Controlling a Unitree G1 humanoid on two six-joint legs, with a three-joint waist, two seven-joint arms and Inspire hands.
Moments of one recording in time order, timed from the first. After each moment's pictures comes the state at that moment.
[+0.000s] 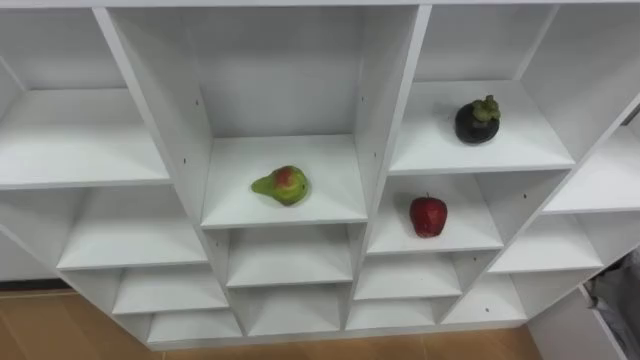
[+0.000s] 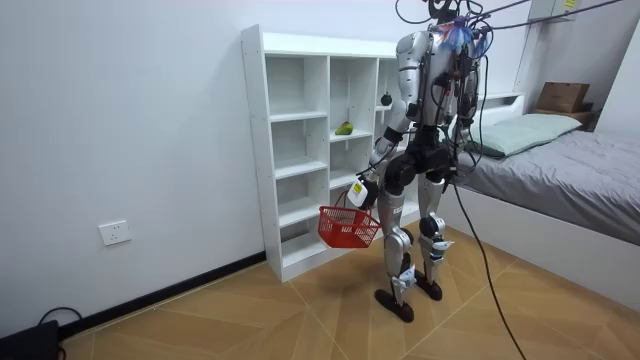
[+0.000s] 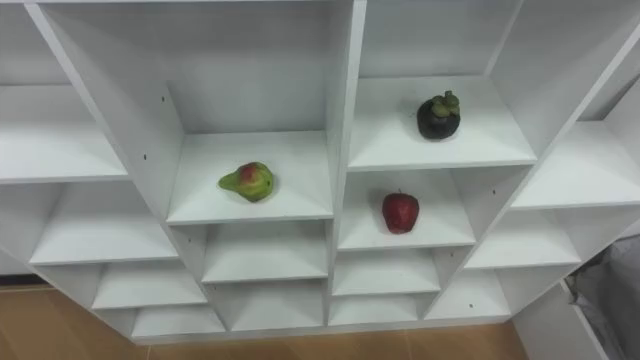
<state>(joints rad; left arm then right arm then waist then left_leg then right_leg) 0.24 0.18 0.07 1.02 0.08 -0.01 0.06 0.11 -0.23 0.03 1.29 0.31 -0.04 0.16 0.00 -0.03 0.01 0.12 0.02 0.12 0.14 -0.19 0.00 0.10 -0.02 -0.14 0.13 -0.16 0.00</state>
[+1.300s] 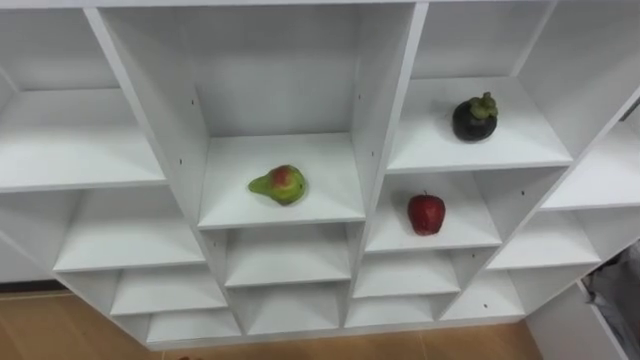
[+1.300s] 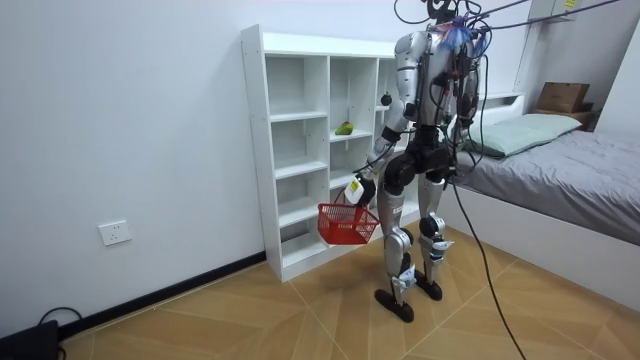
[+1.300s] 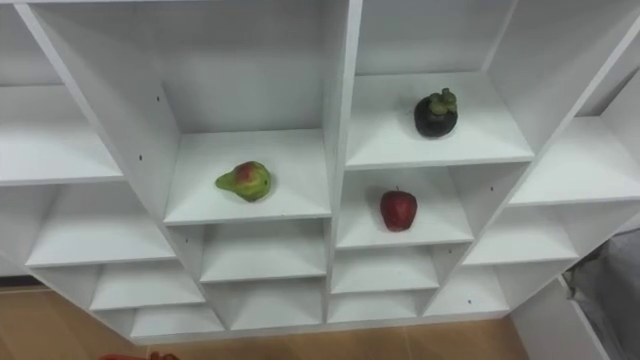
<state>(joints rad) 0.23 0.18 0.06 1.02 0.11 -0.04 0.08 0.13 -0.22 0.02 1.20 0.16 -0.08 0.03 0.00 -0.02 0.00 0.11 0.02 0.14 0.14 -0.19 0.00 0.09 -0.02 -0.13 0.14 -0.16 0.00</state>
